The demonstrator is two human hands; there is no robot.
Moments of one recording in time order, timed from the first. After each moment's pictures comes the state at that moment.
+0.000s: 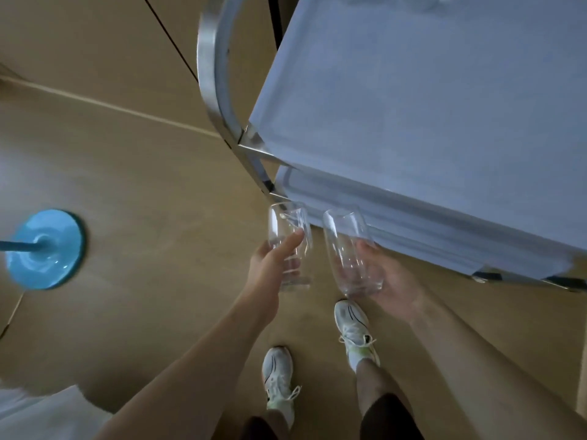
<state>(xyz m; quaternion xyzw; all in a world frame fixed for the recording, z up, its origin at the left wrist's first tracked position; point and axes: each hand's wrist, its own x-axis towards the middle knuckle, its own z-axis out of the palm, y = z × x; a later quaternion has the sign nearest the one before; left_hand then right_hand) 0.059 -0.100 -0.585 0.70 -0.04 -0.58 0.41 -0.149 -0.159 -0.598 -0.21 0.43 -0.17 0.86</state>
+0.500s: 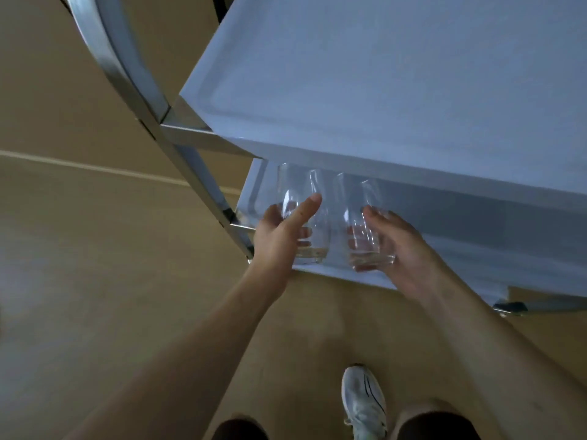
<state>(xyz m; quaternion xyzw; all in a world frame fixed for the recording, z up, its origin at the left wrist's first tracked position) 0.039 -0.199 -0.679 0.65 -0.26 -0.54 0.46 -0.151 -0.229 -0.687 -0.32 0.48 -0.34 0.74</state>
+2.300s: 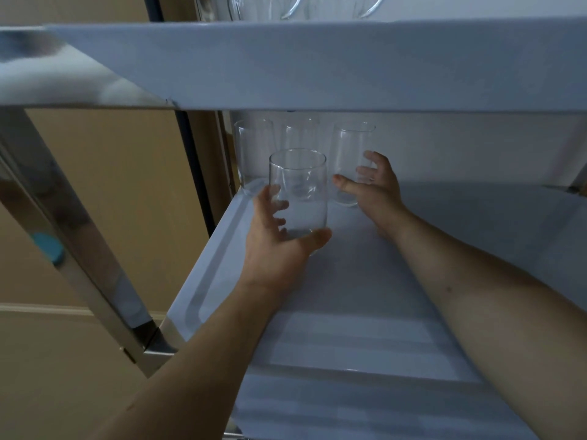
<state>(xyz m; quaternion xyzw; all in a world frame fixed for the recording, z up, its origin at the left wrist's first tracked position) 0.045 -0.376 -0.798 0.50 -0.54 -0.35 0.58 -0.130 -0.506 -0.789 -0.54 0.52 -0.57 0.32</state>
